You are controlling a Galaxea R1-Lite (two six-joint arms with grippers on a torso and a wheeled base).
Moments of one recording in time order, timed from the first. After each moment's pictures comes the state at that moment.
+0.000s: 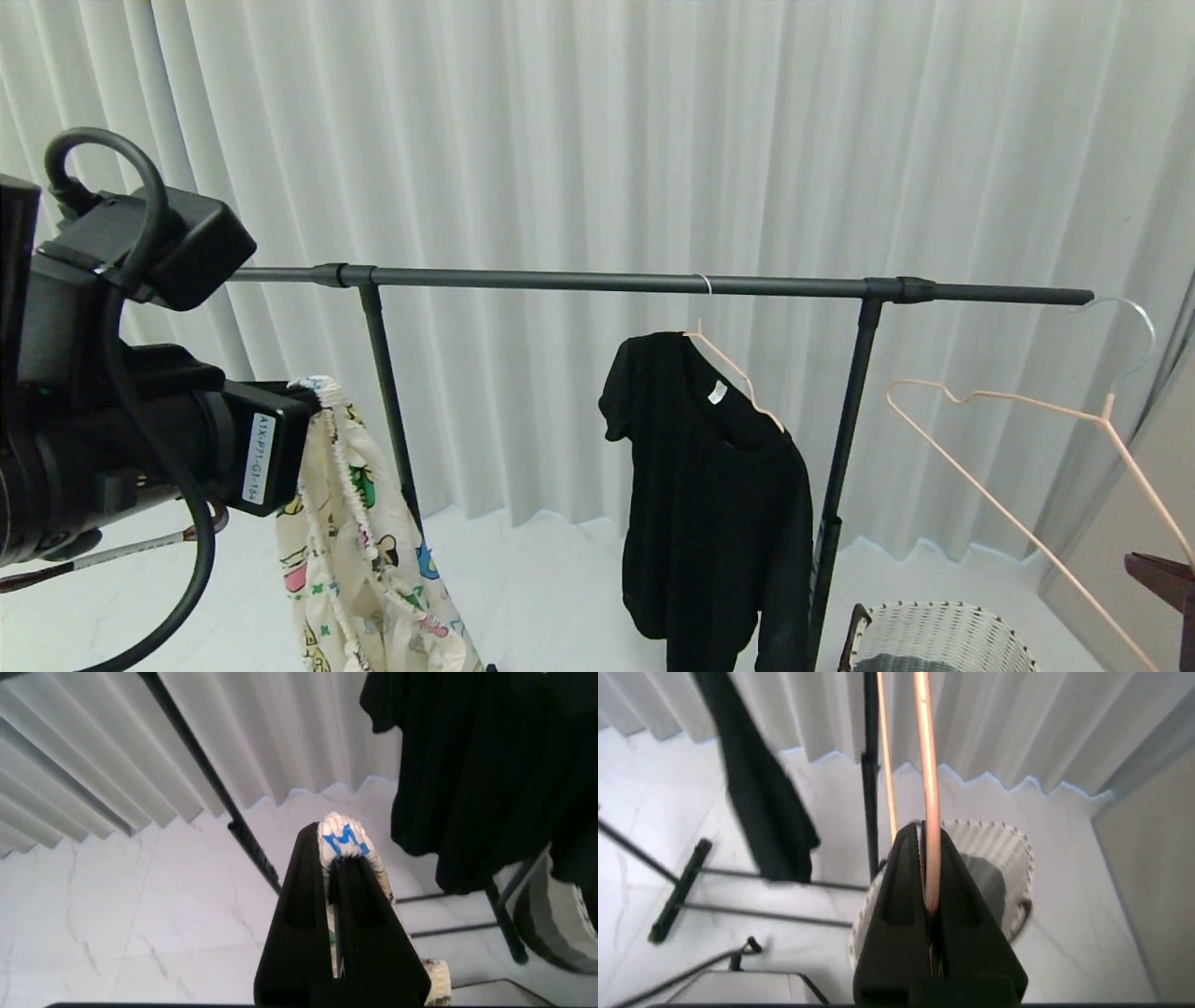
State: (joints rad) left arm -0.60 1.22 -0.99 0.29 0.42 0.02; right arm 0.22 0.90 -0.33 -0.12 -0.11 0.07
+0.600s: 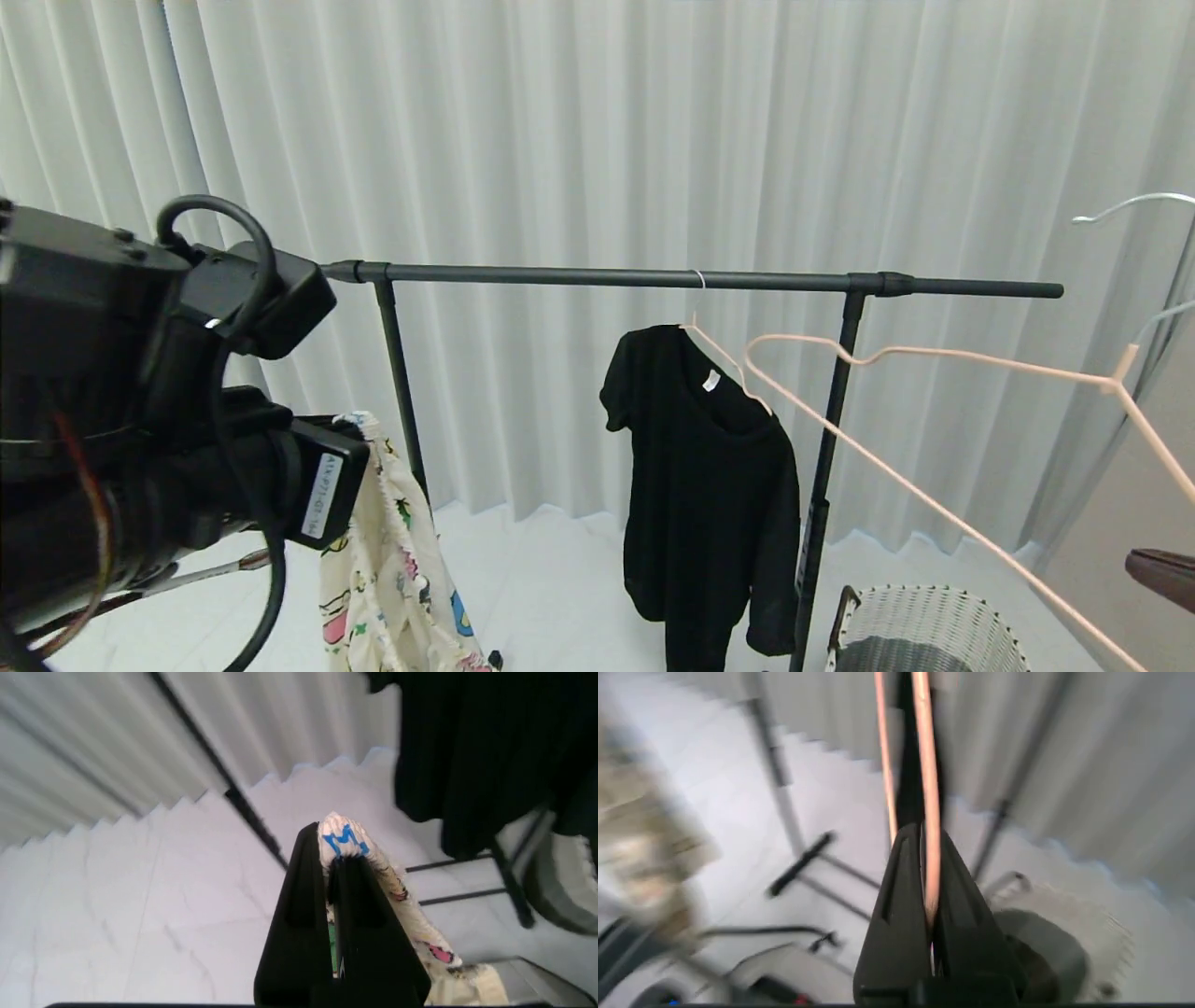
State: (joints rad) left arm -0.67 1.30 -0.96 0.29 0.51 -0.02; right arm 0.58 0.74 -0.55 0.12 0.08 0.09
